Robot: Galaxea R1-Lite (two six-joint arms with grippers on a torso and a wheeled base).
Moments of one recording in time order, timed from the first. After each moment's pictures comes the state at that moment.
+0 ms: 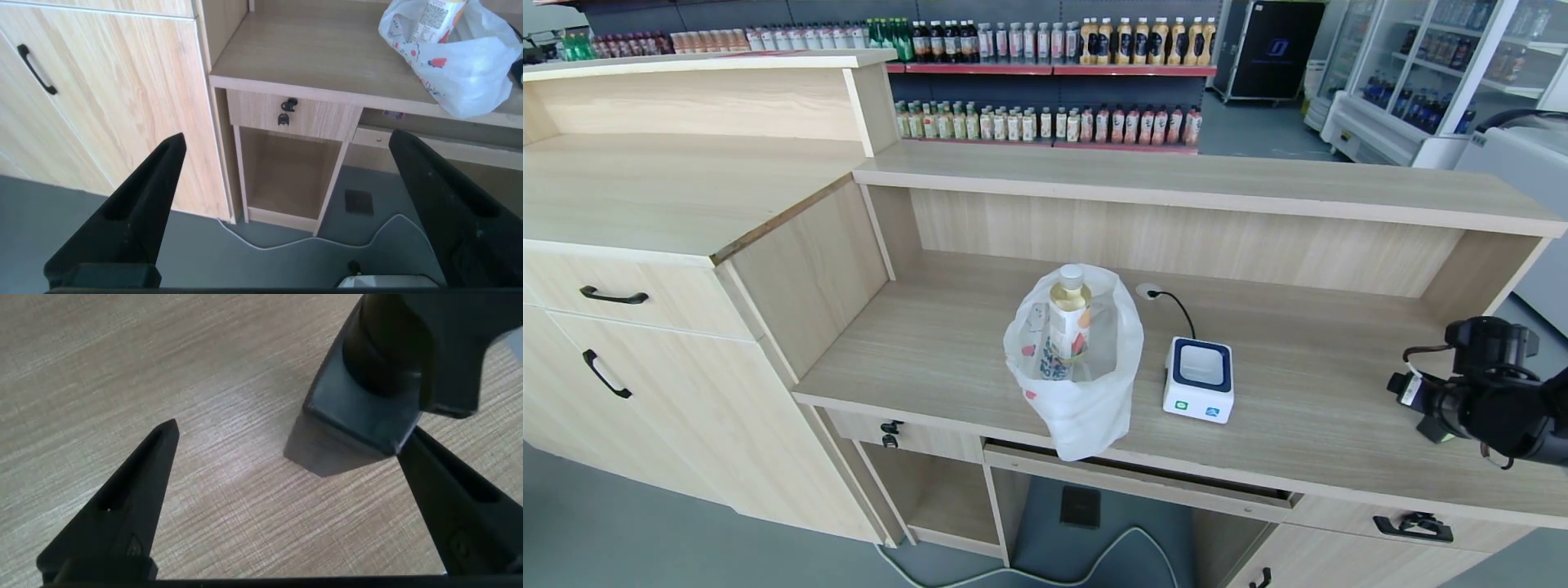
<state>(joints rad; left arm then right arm) 0.00 0.00 0.00 0.00 0.00 0.00 -0.29 2.15 -0.86 -0.77 -0.34 0.20</state>
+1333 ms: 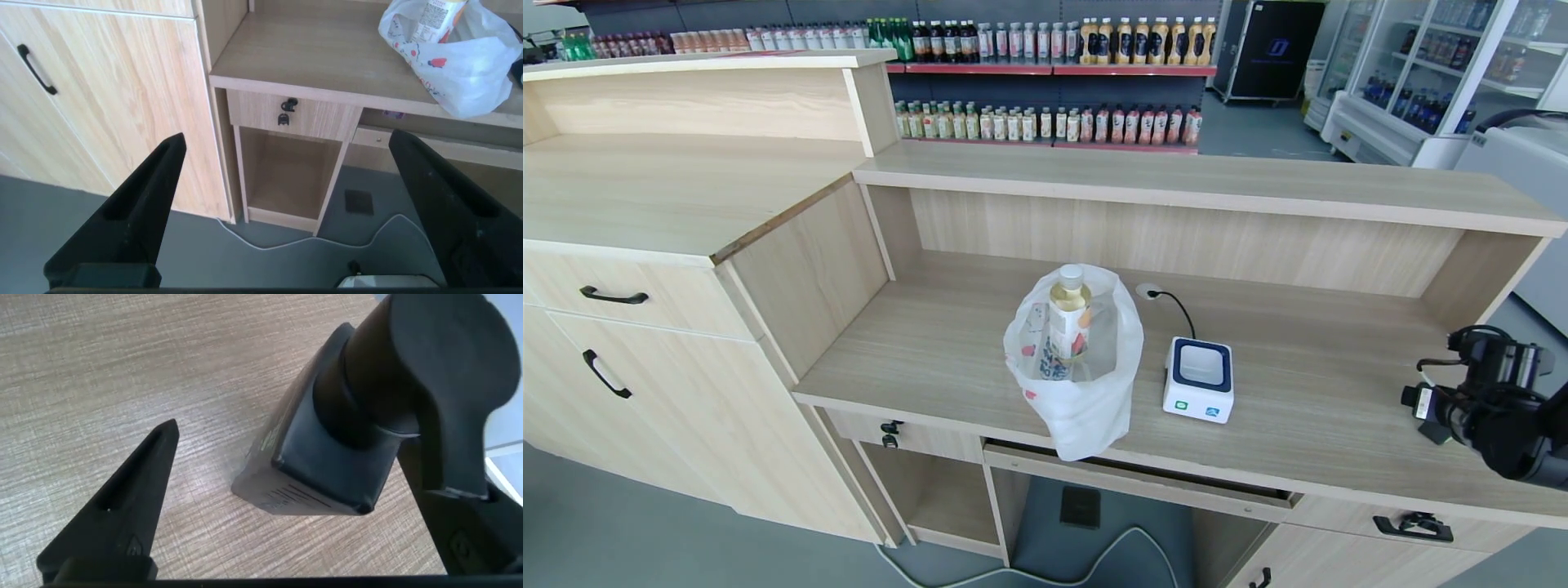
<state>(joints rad) 0.00 0.00 0.00 0.00 0.00 0.00 -0.34 2.23 -0.82 -1.00 -0.36 -0.04</state>
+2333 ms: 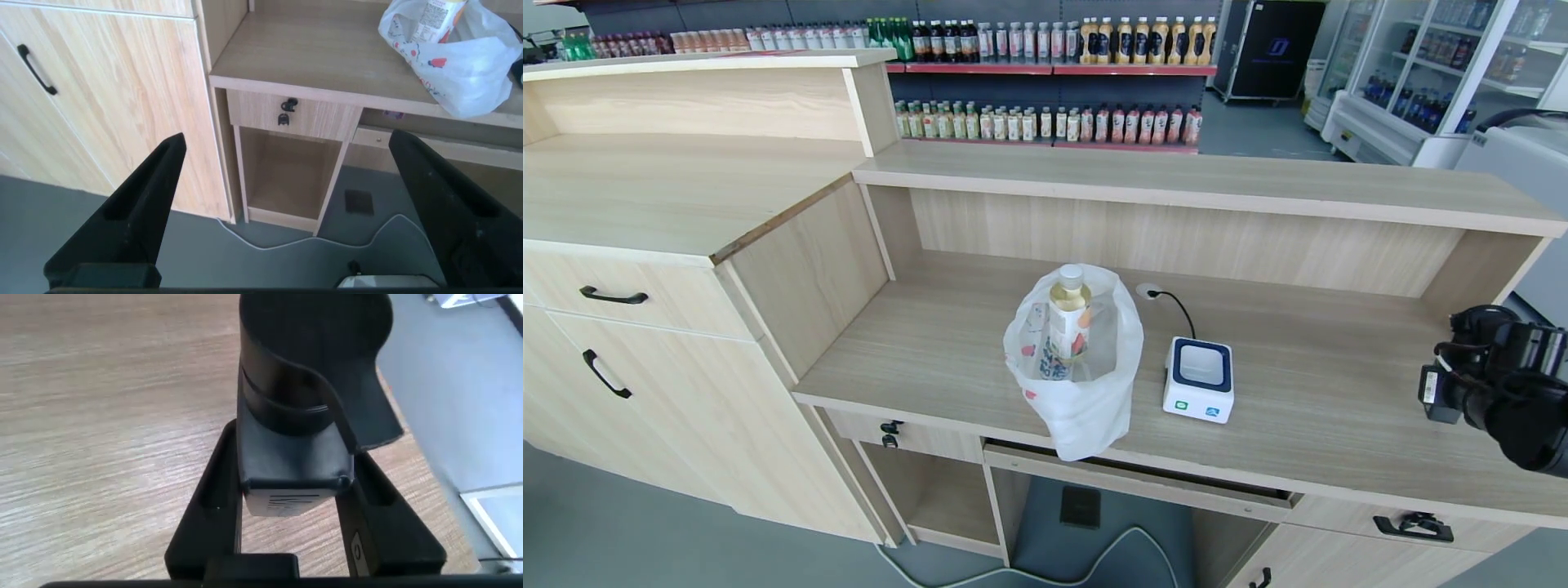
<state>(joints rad) 0.00 0.00 0.00 0.00 0.00 0.00 -0.35 2.14 -0.82 -1.00 -0.20 -0.15</state>
